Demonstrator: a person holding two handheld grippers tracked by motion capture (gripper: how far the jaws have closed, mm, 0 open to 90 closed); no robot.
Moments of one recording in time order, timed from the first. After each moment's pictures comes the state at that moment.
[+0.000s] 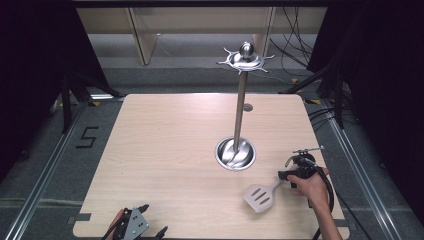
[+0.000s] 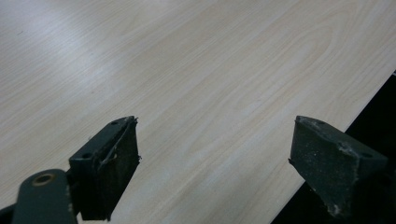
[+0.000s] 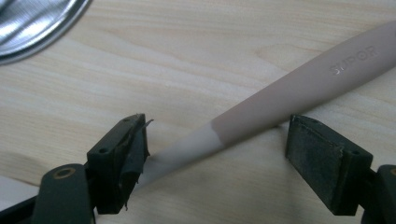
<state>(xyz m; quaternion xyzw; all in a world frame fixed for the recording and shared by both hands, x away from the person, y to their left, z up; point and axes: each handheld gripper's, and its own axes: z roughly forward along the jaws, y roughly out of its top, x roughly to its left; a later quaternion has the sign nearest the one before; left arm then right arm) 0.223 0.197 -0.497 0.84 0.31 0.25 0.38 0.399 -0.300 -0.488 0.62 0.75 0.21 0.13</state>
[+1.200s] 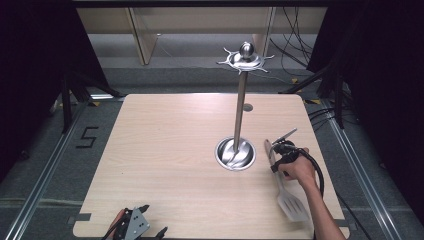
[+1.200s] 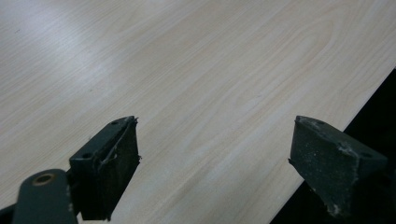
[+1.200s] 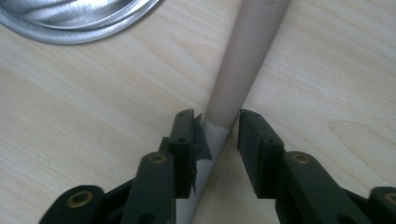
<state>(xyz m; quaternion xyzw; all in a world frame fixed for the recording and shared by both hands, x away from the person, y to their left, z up) 0.223 0.196 -0.499 0.84 0.31 0.25 0.37 0.446 -0.261 -0.473 0.52 0.85 0.12 0.05</state>
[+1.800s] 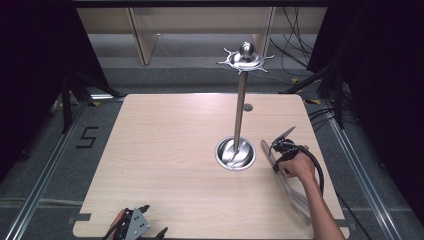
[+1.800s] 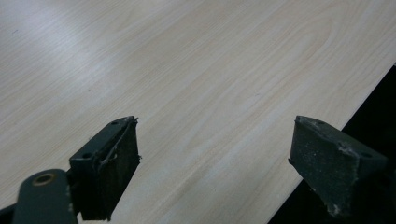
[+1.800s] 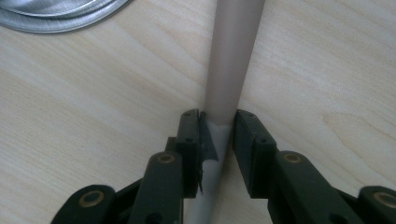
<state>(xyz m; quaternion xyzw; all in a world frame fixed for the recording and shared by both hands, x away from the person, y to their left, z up) 0.222 0.196 -0.498 0.85 0.31 0.24 0.37 0.454 -0.260 -0.473 0.53 0.84 0.10 0.04</state>
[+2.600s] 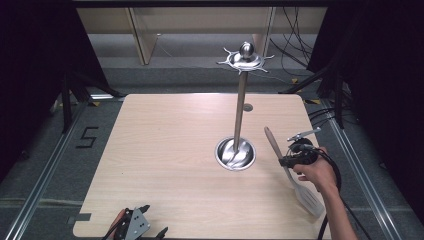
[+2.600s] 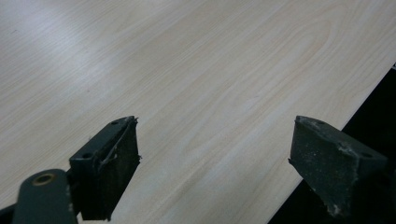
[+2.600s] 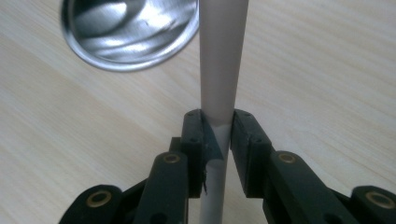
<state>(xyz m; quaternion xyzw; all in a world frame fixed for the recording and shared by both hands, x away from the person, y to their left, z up) 0.223 0.195 -0.499 0.84 0.31 0.24 0.37 0.415 -0.289 -0.431 0.48 0.83 0.25 0.09</state>
